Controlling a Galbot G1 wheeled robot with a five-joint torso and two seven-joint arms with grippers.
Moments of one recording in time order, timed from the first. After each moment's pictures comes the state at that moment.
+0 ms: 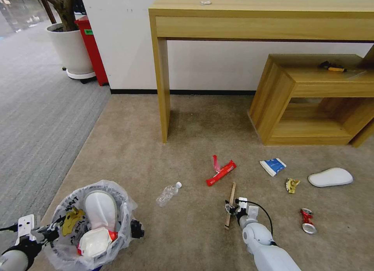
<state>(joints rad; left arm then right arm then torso) 1.84 -1.27 -1.17 -2.22 -0.74 0.74 0.06 -1.06 1.34 0.27 1.10 0.50 -0.19 0.09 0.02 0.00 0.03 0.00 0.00</state>
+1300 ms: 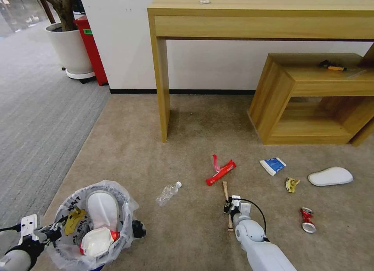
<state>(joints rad) 1.83 -1.28 -1.16 -2.22 -0.73 0.74 0.07 -1.07 1.34 0.25 1.25 0.43 -0.19 0.15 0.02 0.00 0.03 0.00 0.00</state>
